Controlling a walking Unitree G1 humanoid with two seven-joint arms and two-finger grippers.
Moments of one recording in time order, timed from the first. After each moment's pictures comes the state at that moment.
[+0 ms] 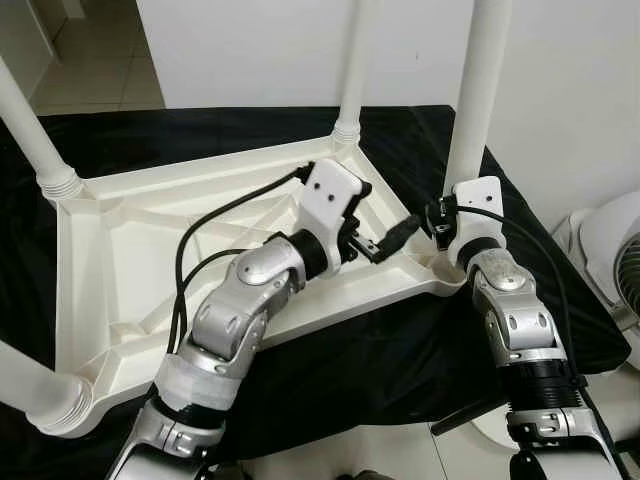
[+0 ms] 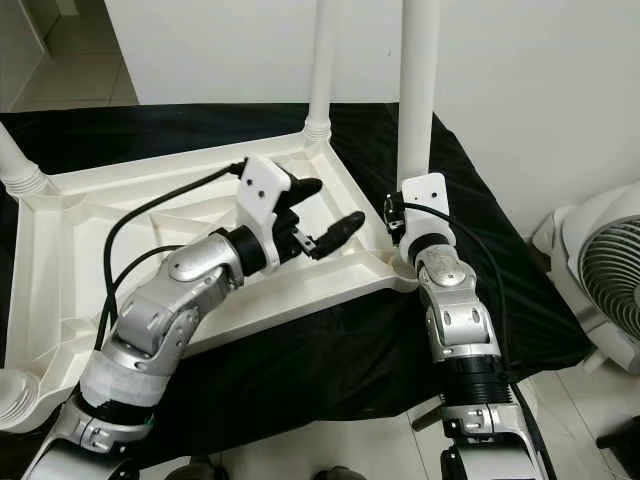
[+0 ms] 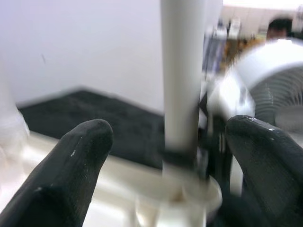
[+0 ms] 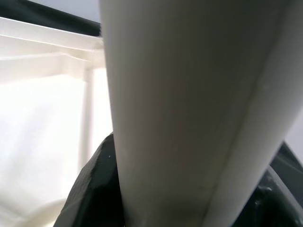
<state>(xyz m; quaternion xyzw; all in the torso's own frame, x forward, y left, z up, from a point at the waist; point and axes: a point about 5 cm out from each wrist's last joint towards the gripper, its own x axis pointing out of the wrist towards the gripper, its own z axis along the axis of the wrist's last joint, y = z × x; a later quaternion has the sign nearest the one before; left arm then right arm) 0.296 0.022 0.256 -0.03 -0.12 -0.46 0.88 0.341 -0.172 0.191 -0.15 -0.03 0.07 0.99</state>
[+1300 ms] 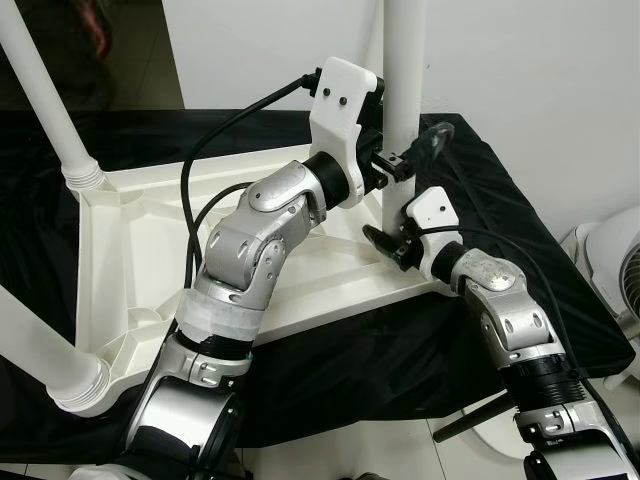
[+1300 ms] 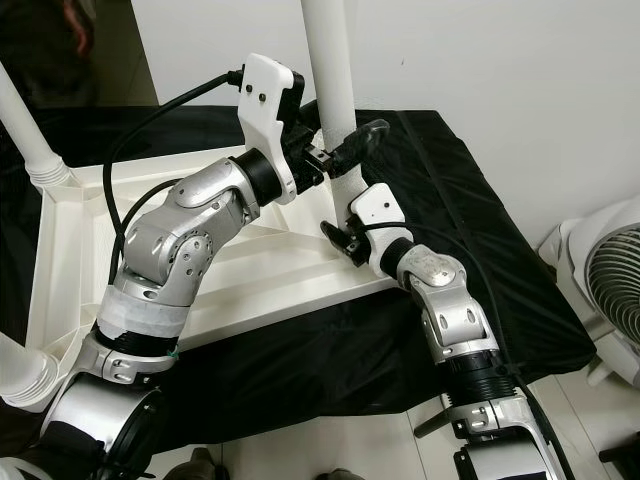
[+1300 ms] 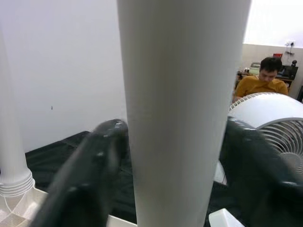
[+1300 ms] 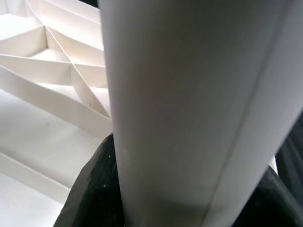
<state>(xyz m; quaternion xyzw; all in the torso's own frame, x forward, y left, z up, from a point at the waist) 0.310 0.012 0.300 -0.06 -0.16 -0.46 0.87 0.331 -0.143 0.184 -0.18 -0.03 0.32 0.93</state>
